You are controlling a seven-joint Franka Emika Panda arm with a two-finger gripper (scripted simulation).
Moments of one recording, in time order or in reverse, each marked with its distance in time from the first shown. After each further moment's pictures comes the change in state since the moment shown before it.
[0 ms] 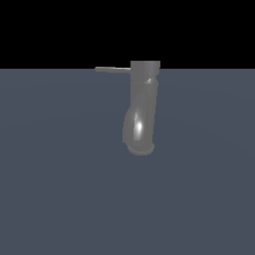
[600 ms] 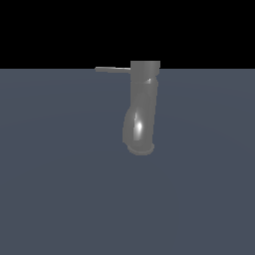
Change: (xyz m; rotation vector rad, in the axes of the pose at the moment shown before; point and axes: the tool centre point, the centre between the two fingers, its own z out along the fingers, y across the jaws) arm 0.004 -0.009 -0.009 -0.027 0.007 -0.021
